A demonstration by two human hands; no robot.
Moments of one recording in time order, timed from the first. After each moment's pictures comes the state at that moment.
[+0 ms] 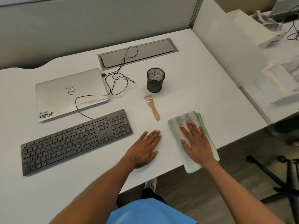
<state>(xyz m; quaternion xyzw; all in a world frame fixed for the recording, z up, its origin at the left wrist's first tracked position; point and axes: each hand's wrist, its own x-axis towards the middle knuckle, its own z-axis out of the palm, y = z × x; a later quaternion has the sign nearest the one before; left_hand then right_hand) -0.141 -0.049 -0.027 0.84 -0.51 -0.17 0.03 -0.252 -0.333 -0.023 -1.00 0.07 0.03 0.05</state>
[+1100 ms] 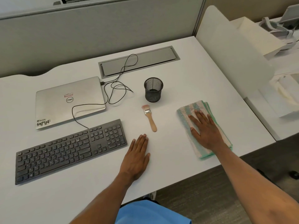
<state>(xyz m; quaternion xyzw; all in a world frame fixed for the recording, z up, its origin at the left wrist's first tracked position) -0.148 -0.067 -0.045 0.93 -0.32 -0.12 0.13 -0.160 -0.451 -0.026 -1.00 0.02 0.01 0.06</state>
